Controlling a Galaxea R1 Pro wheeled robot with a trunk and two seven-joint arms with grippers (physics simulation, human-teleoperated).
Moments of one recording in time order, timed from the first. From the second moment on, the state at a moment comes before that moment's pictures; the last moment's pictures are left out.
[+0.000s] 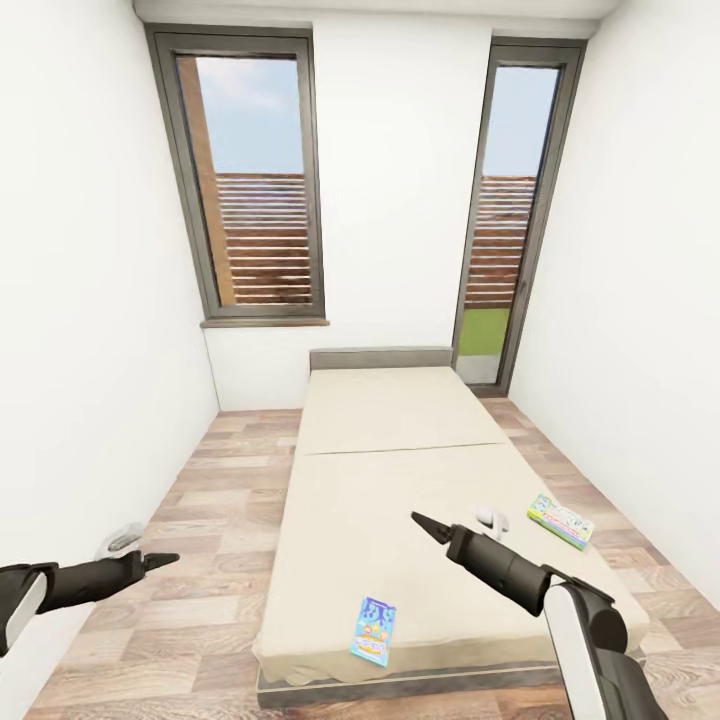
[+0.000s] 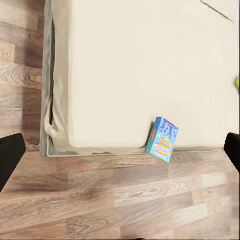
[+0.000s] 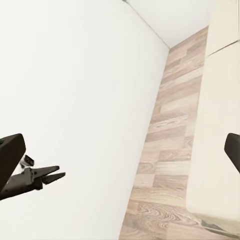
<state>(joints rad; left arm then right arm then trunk) -0.63 0.46 0.22 -0.49 0.13 0.65 -0.86 -0.23 0.11 -0.23 -1.54 -0.39 0.84 0.61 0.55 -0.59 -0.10</state>
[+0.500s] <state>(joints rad) -0.63 0.46 0.26 -0.52 0.12 0.65 -0.85 -0.23 0.11 -0.22 -1.52 -0.38 0.83 0.60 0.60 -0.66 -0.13</state>
